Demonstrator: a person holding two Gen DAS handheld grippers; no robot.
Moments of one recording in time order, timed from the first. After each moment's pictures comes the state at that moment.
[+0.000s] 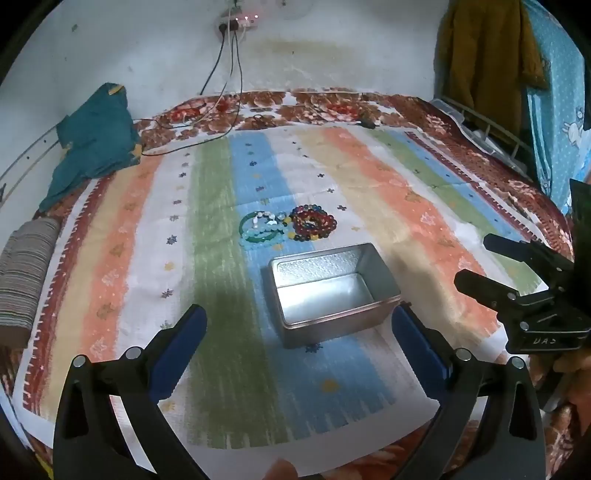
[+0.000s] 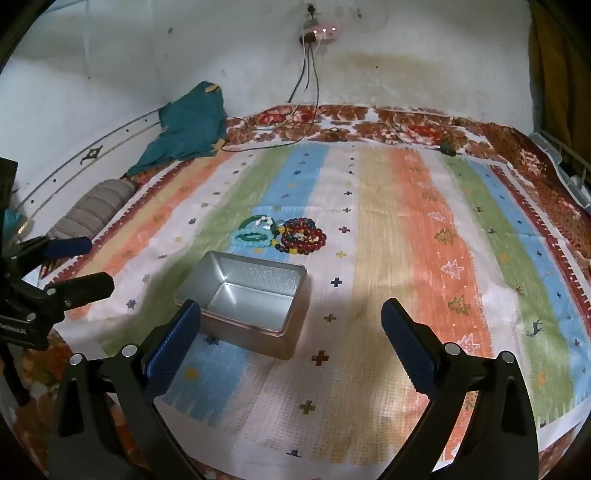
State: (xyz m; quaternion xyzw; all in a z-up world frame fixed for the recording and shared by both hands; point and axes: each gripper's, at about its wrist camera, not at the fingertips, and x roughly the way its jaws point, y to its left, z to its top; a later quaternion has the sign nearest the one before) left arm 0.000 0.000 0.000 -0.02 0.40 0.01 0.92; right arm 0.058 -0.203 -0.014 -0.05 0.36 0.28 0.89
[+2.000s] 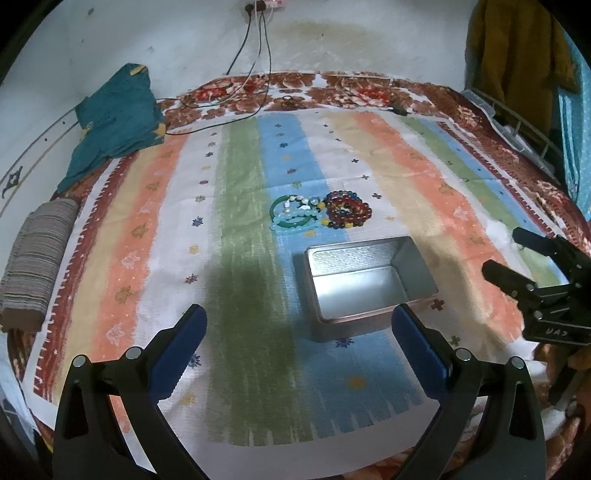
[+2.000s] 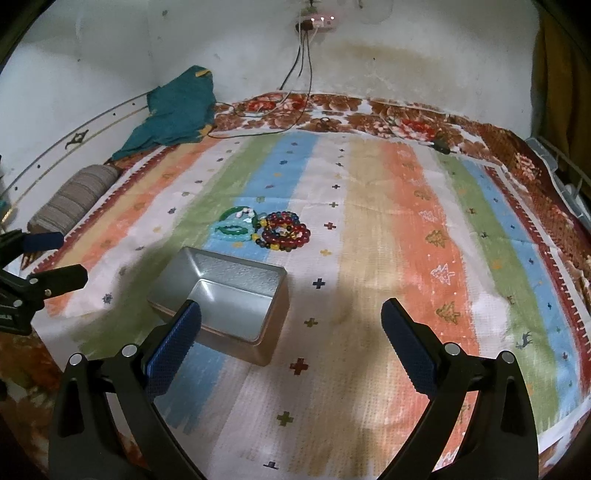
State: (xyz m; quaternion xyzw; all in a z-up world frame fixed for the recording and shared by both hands) left arm 0.016 0.017 -0.012 -0.02 0.44 0.06 0.89; right arm 0.083 -0.196 -0.023 -0.08 0.38 0.26 0.88
